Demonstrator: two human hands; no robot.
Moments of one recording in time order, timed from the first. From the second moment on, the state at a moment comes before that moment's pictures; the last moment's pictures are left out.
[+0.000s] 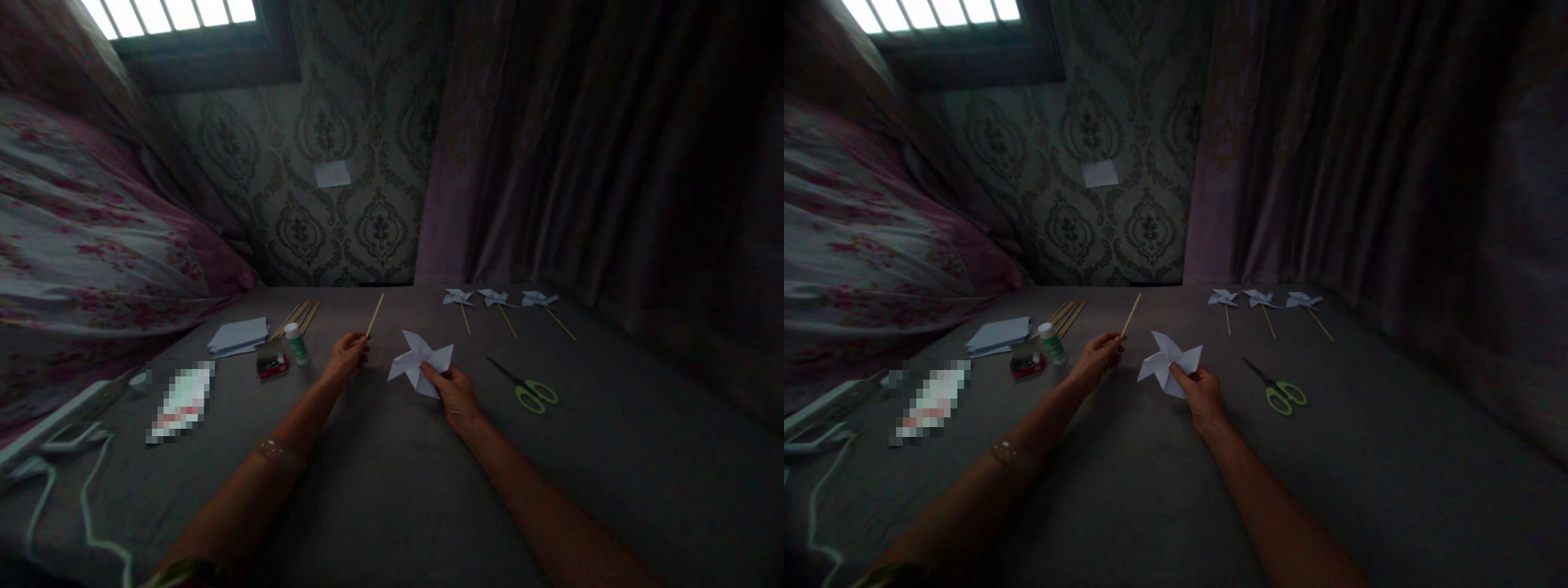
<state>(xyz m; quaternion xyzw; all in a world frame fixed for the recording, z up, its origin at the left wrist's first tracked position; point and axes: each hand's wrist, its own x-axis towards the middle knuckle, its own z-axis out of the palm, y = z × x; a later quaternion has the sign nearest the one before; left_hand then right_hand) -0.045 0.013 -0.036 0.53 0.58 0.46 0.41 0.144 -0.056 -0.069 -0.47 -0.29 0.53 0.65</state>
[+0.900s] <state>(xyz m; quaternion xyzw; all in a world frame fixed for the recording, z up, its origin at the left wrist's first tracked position) -0.030 -0.047 -0.035 0.45 0.35 0.48 0.67 0.150 -0.002 0.004 -0.19 -0.34 0.67 0.63</state>
